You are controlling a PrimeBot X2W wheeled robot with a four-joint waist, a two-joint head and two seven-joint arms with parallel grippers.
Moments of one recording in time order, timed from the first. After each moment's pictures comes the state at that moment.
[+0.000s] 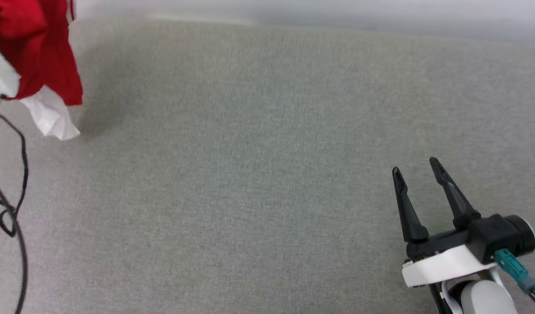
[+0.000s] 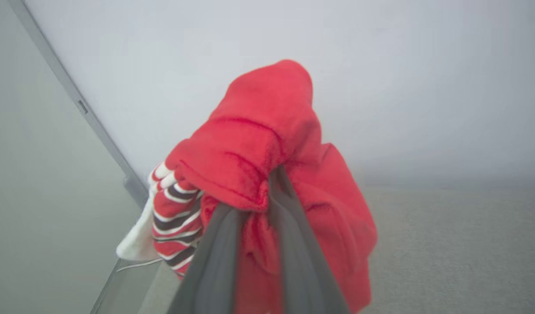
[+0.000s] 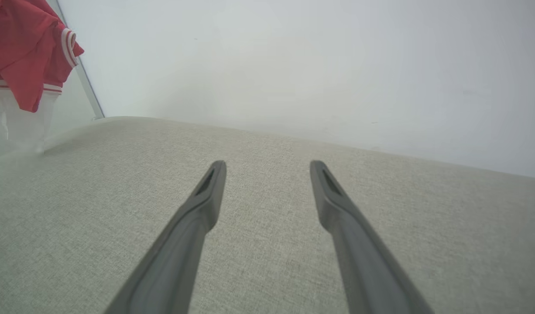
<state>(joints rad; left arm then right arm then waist) -0.91 0.61 -0.13 0.52 -0.54 -0.13 0.20 -0.11 -0.05 0.07 0.03 0.03 0.13 -0.26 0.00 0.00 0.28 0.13</state>
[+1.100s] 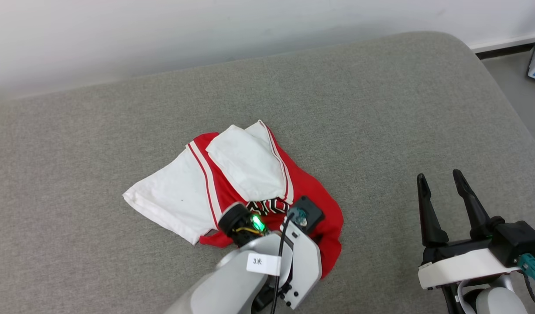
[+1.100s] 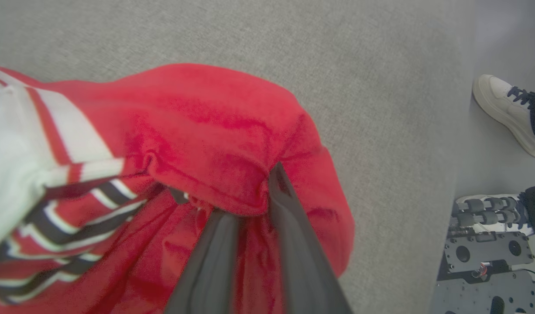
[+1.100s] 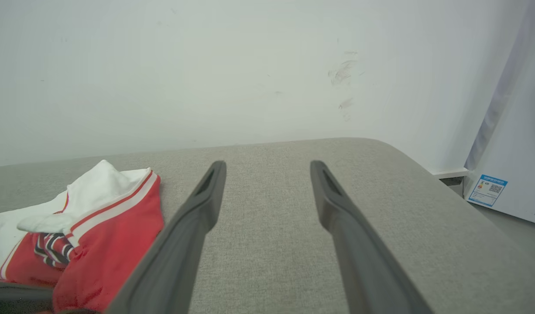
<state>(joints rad) -0.57 0.09 -0.83 0.50 -0.37 -0.12 0.30 -0.08 -0.05 -0.01 0.08 0.12 0.13 -0.26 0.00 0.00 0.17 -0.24</state>
